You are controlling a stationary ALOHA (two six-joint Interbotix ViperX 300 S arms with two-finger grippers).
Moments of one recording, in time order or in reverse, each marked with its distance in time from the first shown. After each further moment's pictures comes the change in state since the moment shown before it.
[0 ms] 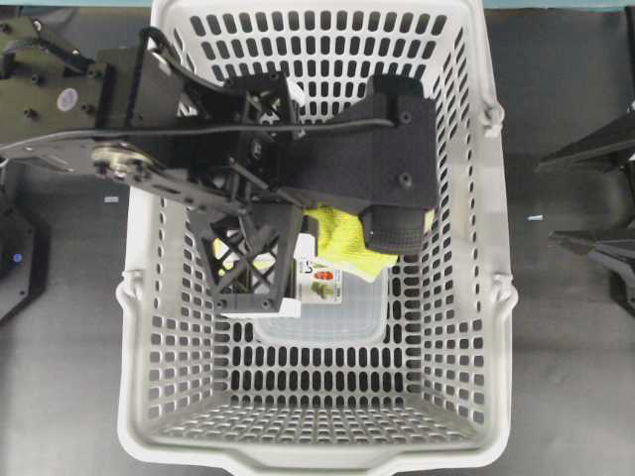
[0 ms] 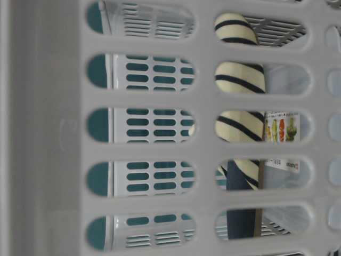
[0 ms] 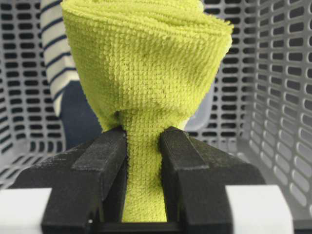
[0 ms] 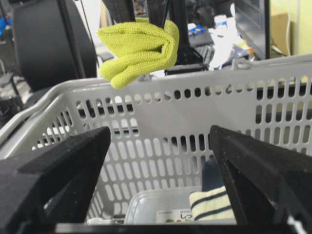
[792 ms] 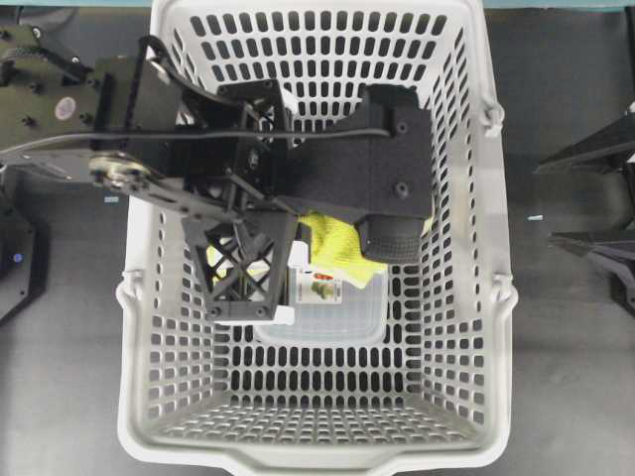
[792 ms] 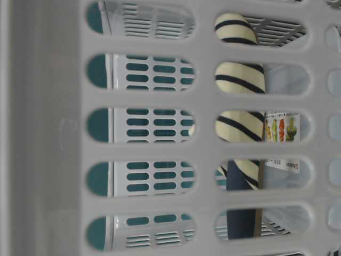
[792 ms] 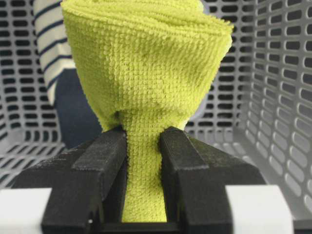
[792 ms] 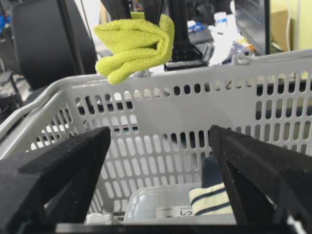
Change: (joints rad) left arm -0.012 0.000 -0.002 0.000 0.032 -0.018; right arm 0.000 0.000 0.008 0.000 -0.008 0.002
